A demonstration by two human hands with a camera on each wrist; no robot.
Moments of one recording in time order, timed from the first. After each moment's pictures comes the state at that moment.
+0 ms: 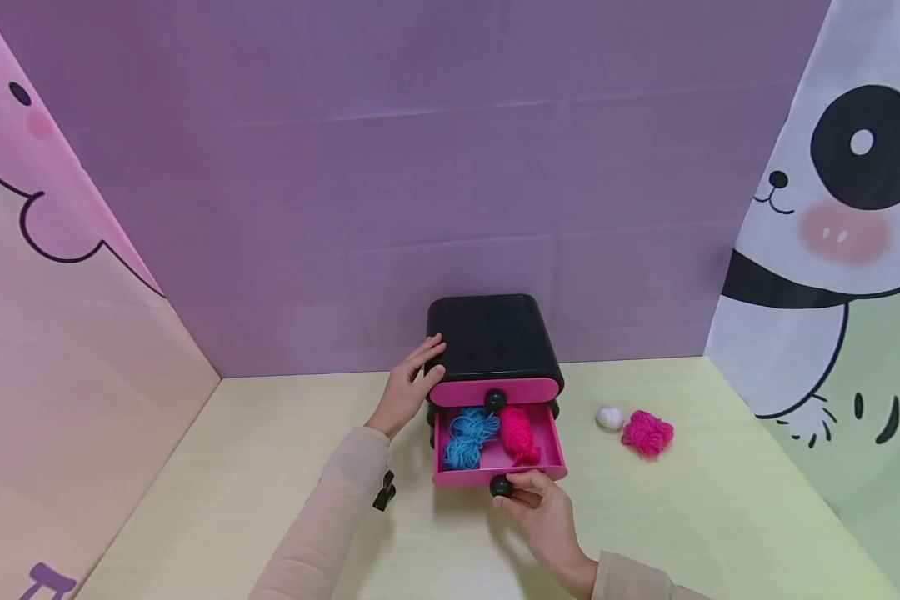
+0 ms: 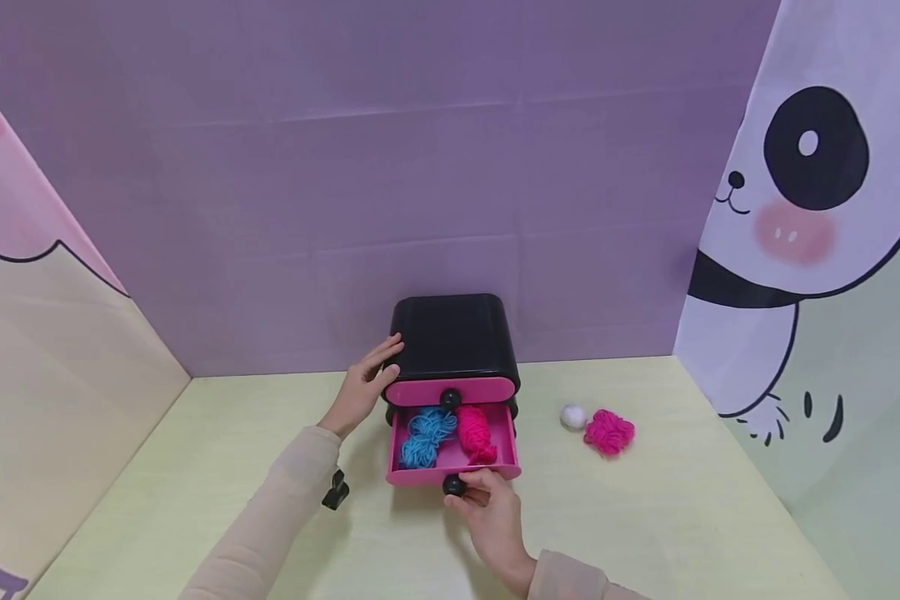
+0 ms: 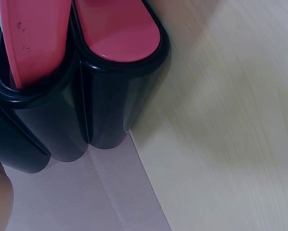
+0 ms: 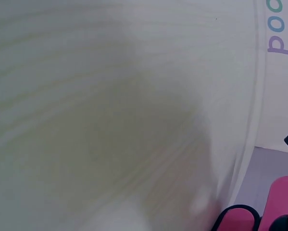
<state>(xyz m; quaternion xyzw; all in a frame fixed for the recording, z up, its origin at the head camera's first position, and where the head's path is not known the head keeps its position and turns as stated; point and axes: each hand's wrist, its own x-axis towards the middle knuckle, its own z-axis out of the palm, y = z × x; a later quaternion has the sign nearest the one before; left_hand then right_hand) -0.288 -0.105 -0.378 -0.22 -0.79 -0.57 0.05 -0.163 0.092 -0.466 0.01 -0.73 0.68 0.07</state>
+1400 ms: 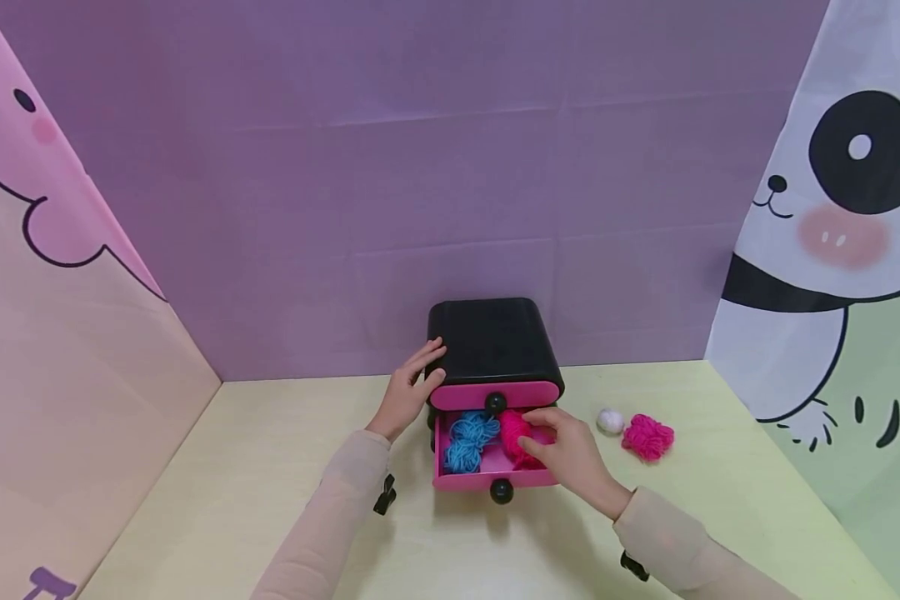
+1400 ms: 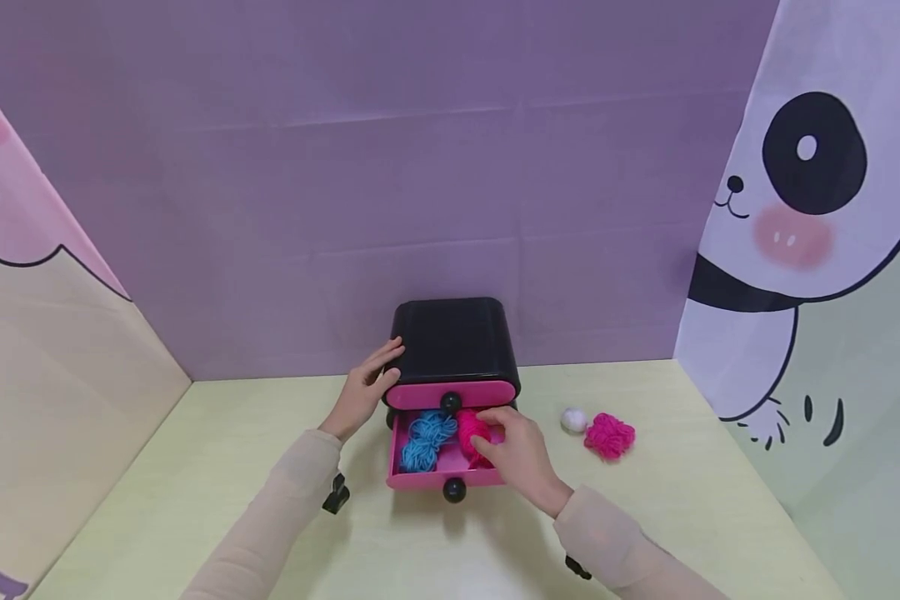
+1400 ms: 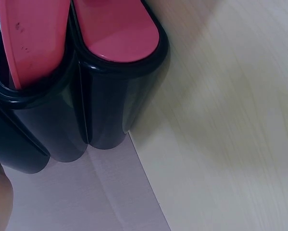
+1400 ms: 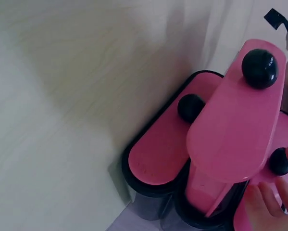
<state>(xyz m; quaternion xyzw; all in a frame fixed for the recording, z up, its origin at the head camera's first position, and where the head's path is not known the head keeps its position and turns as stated) -0.310 -0.107 -0.404 -0.21 -0.79 -0.57 0.07 -0.213 0.134 -0.407 0.10 -0.90 0.41 0.13</state>
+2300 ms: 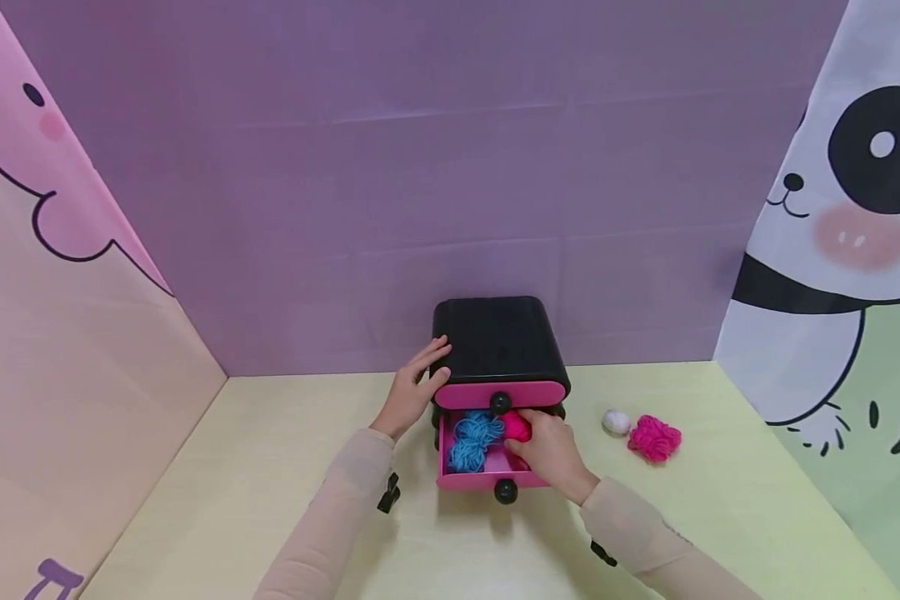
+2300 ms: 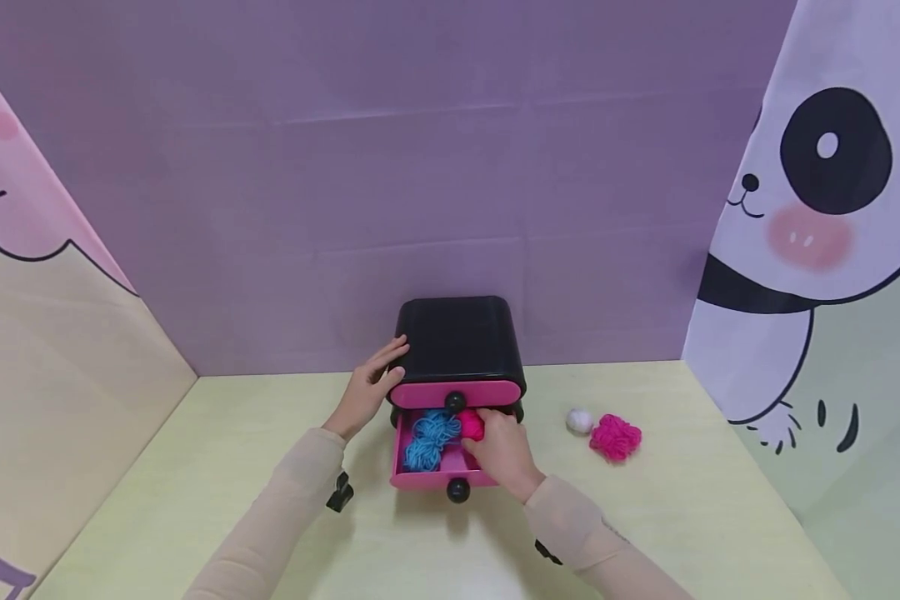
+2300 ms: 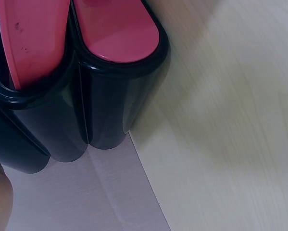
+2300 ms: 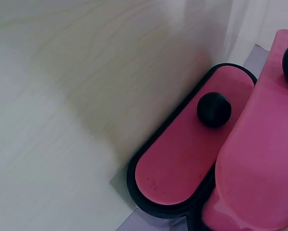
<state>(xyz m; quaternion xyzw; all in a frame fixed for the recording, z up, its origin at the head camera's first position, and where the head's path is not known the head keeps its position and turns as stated) -0.304 -0.108 -0.400 -0.21 -0.79 -0.57 0.07 -0.241 0.108 -0.428 0.07 -0.94 0.33 0.08</state>
